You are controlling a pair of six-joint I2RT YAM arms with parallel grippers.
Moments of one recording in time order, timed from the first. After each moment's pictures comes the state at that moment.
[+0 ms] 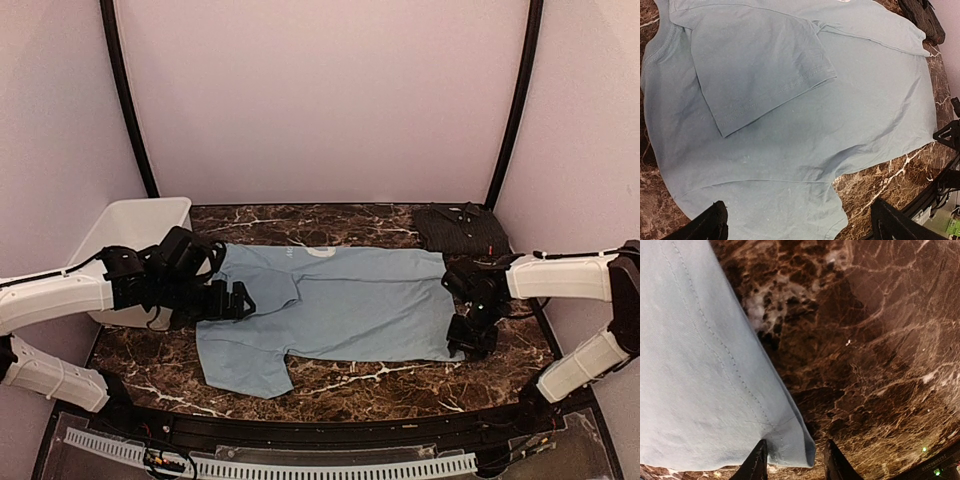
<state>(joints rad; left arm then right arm) -0.76 1.17 0.82 -0.59 0.00 -0.72 0.55 1.40 0.71 -0.89 -0.01 0.99</state>
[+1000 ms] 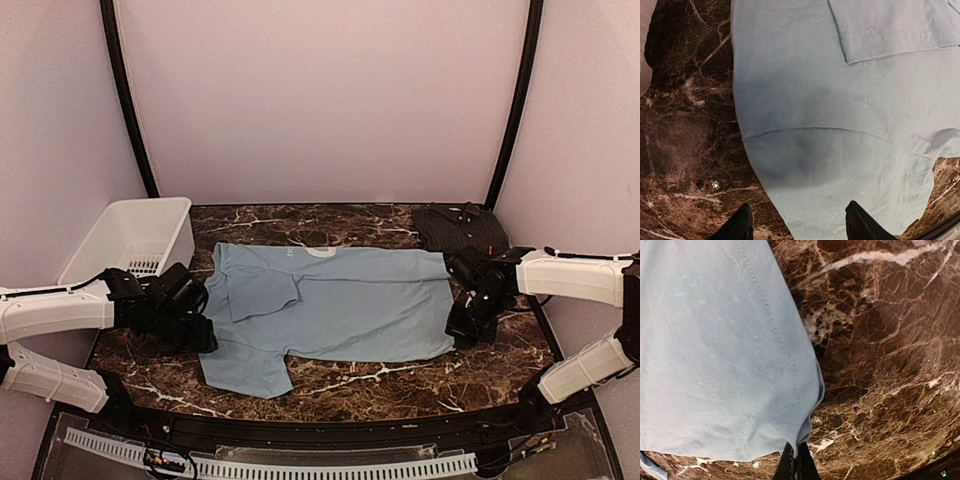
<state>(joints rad) -0.74 1.13 0.64 -0.76 -0.09 -0.87 0.53 1.34 0.75 -0.88 -0.04 0.98</state>
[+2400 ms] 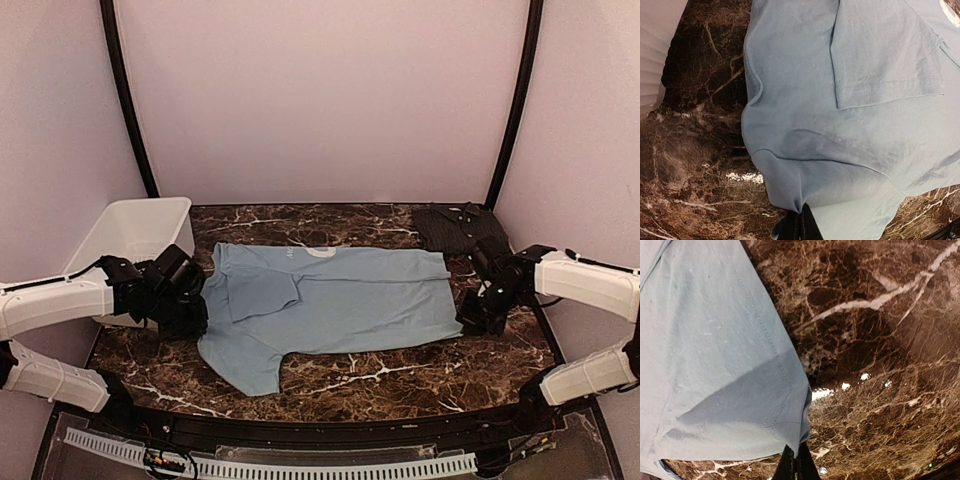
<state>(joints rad) -0.67 1.15 0.71 -0.75 -0.10 -0.93 0.44 1.23 0.73 -0.85 -0.02 0.94</state>
